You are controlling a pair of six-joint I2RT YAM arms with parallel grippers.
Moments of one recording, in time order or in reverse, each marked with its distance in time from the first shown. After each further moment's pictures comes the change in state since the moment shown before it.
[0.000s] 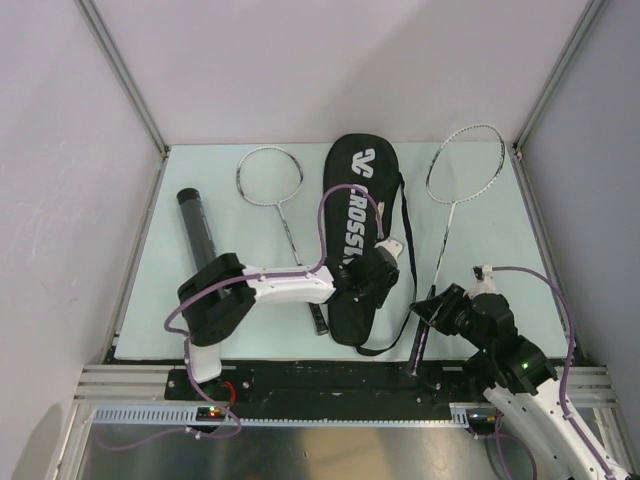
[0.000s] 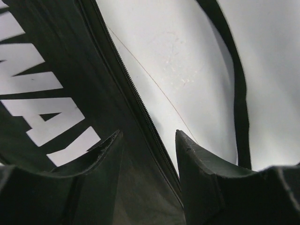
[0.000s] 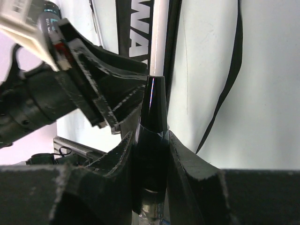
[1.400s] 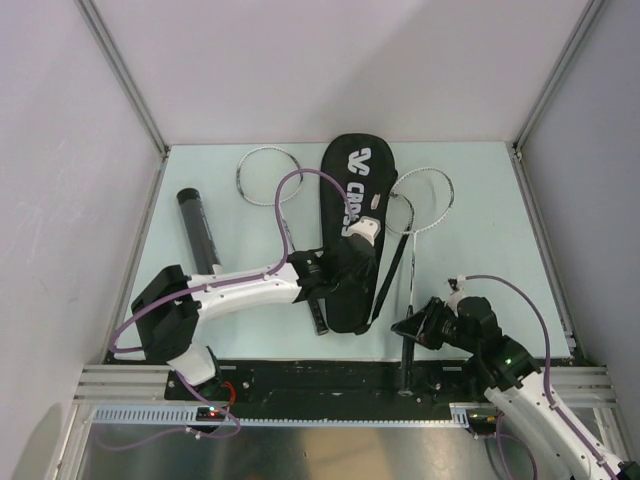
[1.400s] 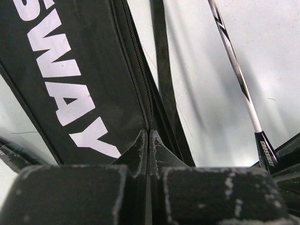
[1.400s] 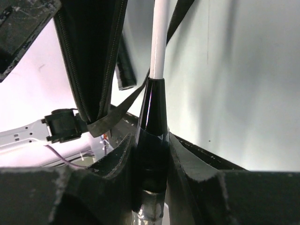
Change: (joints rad) left arm 0.026 -0.240 -0.082 -0.040 -0.091 -0.104; right arm 0.036 0.033 -0.153 0.104 -0.269 0.146
